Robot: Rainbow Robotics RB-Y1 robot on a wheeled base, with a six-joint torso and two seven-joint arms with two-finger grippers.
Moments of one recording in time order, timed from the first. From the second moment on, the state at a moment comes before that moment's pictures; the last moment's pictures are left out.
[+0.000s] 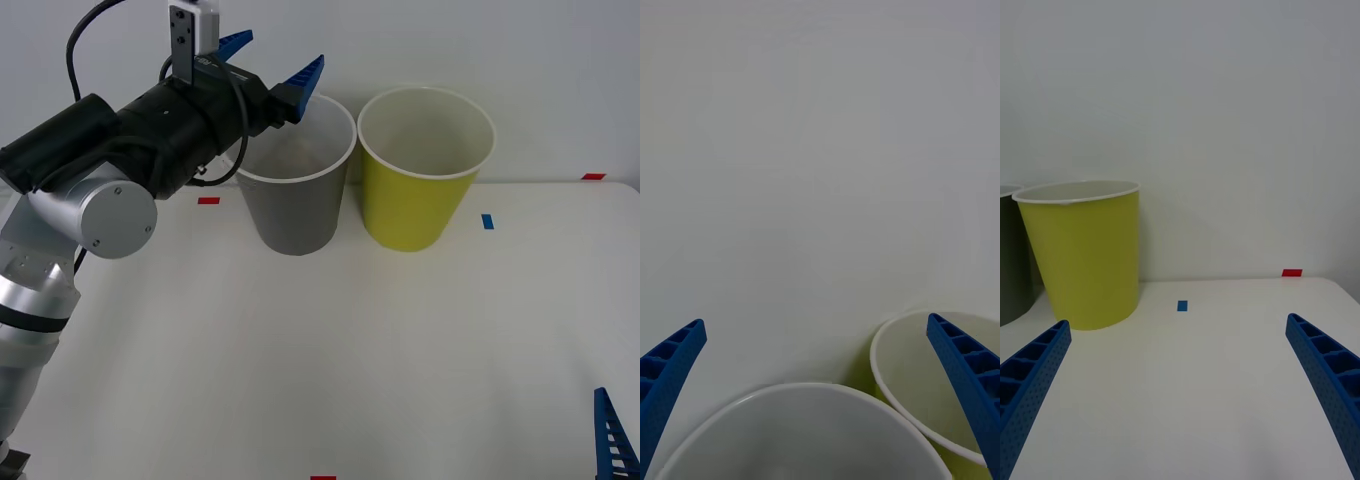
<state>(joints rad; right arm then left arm) 1.08 -0.27 -0.01 -2.12 0.02 -0.75 1.21 -0.47 0.45 -0.19 -1.87 0.85 0.41 -1.83</state>
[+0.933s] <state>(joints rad) 1.08 -0.27 -0.01 -2.12 0.02 -0.75 1.21 0.06 0.50 -0.04 -2.25 0.87 0.38 -1.87</state>
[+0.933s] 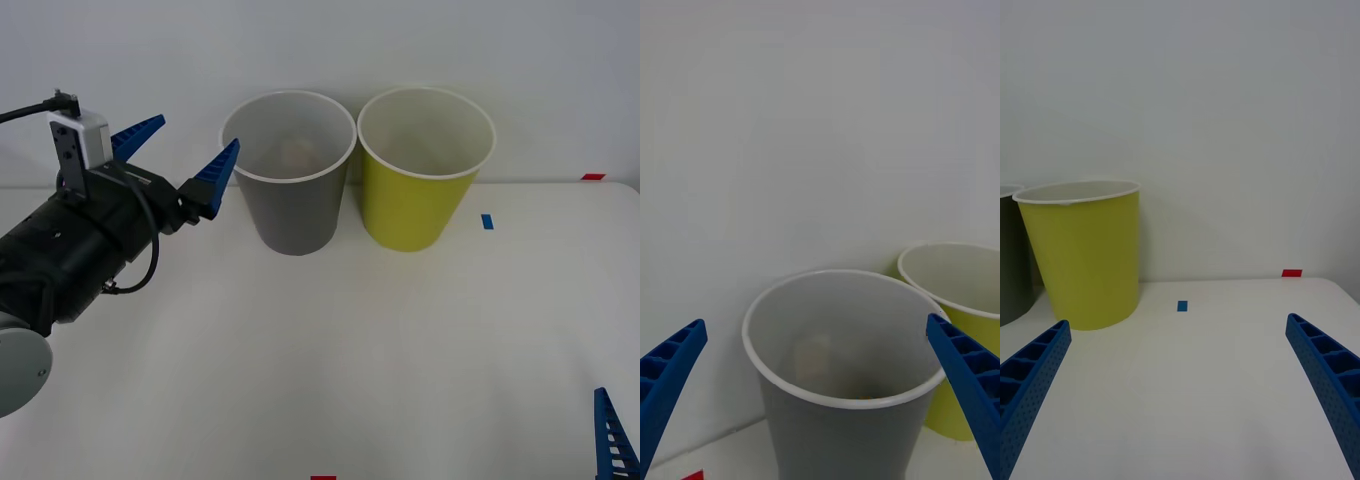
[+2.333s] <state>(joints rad) 1.08 -0.27 -0.01 -2.12 0.02 -0.75 1.21 0.84 0.49 -0.18 -2.29 0.55 -0.41 -1.87</state>
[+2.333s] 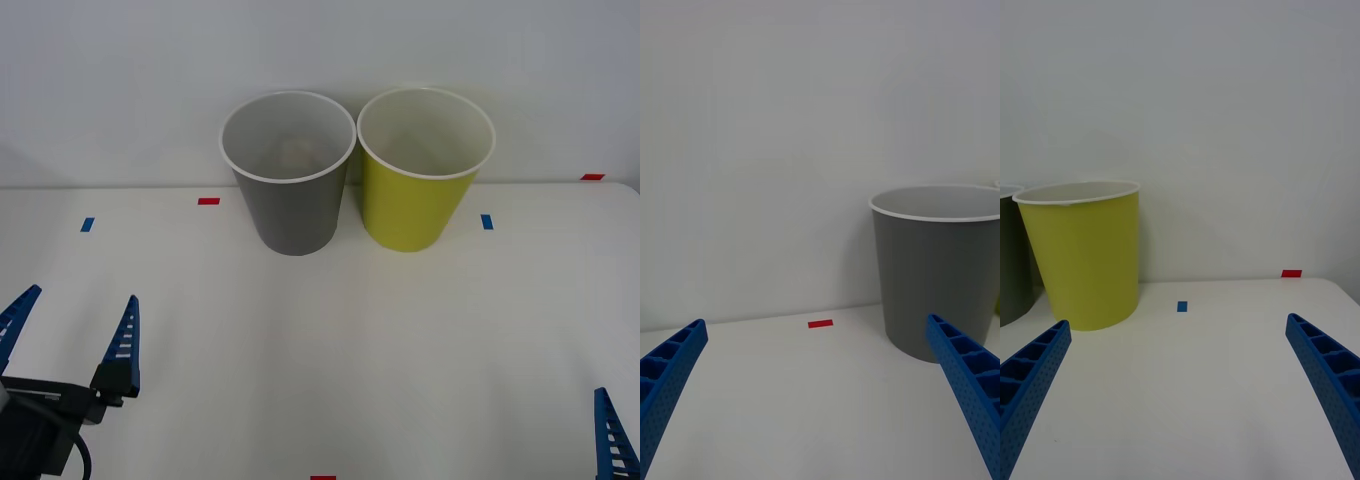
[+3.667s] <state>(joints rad) 1.08 -0.27 -0.01 -2.12 0.02 -0.75 1.21 1.09 0.46 -0.26 -2.20 0.43 -0.66 -1.86</state>
